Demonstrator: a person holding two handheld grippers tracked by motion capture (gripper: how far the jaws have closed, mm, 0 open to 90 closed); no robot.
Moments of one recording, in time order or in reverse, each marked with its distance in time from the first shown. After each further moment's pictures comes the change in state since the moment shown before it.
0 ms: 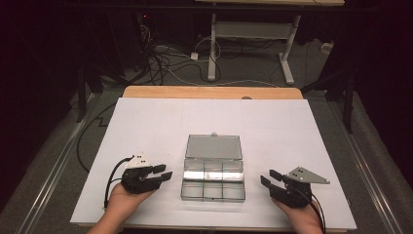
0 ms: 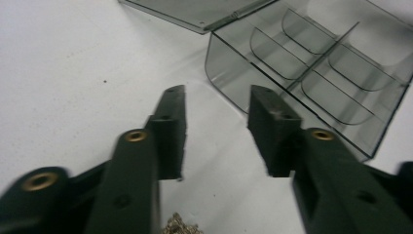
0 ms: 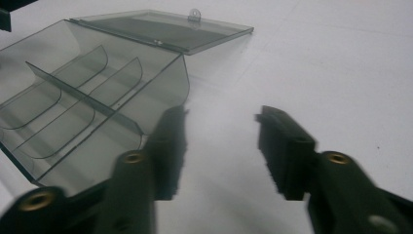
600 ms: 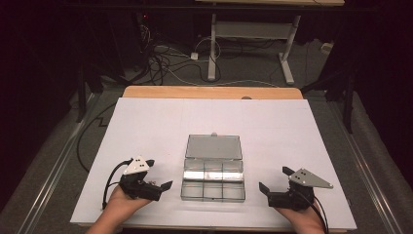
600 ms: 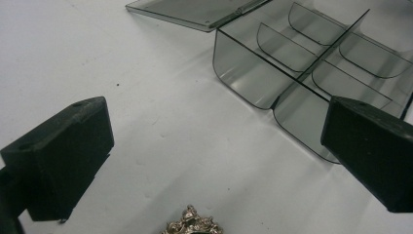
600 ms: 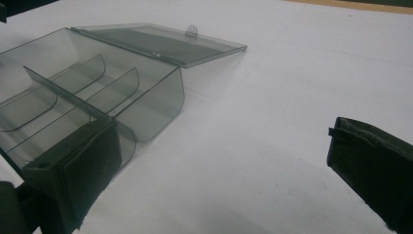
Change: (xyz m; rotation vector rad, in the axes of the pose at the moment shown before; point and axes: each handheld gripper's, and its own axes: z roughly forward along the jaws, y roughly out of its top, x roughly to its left) left arm -0.001 -0.007 -0.002 -0.036 0.044 0.065; right arm 0.000 -0.001 -0.005 -0.064 -0.027 -0.053
